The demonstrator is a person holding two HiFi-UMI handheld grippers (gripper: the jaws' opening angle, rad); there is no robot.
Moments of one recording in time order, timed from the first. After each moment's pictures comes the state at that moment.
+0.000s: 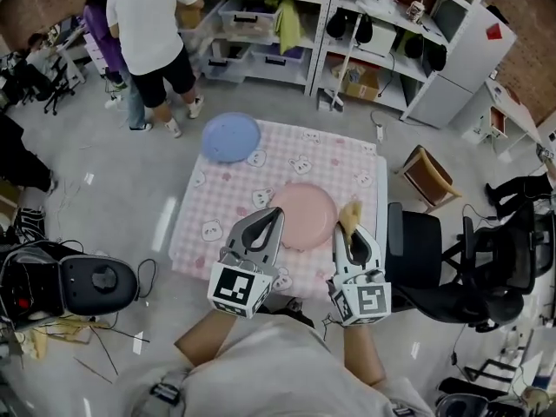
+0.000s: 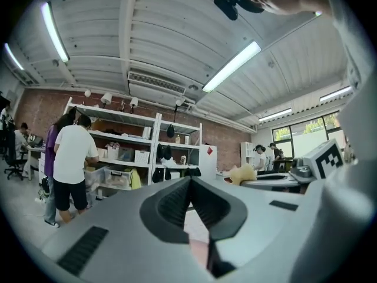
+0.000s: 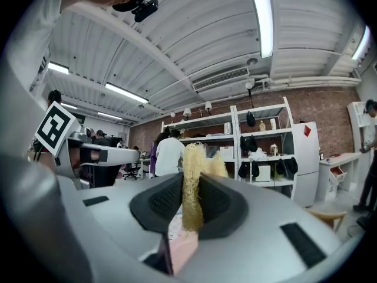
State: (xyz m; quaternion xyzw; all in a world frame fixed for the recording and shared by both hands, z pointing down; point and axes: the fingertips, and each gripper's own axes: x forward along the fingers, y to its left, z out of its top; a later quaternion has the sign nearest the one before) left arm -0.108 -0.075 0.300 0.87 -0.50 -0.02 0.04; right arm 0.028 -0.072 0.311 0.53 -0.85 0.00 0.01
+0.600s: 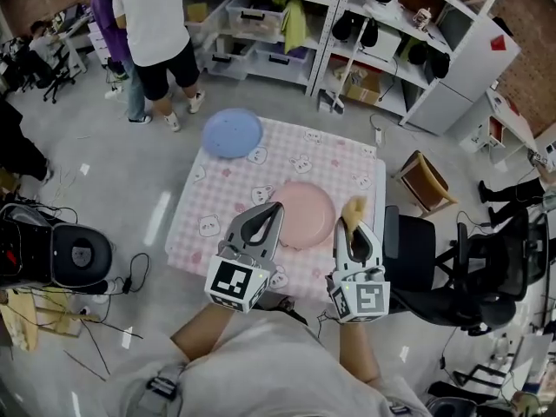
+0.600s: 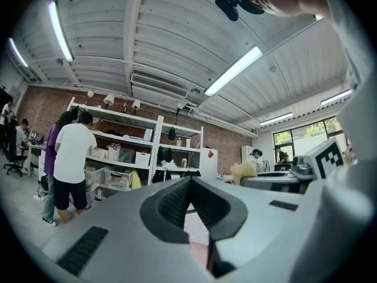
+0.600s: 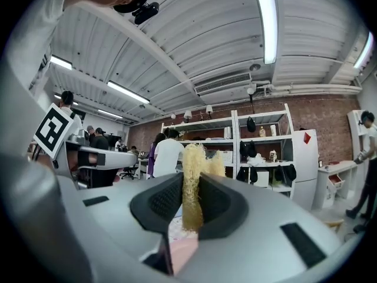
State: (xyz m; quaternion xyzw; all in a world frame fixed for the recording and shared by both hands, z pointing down) left arm -0.124 -0.074 0.297 0.86 -0.50 -0.04 0.04; right arm 0.016 -0.073 0.298 0.54 -0.84 -0.02 0.01
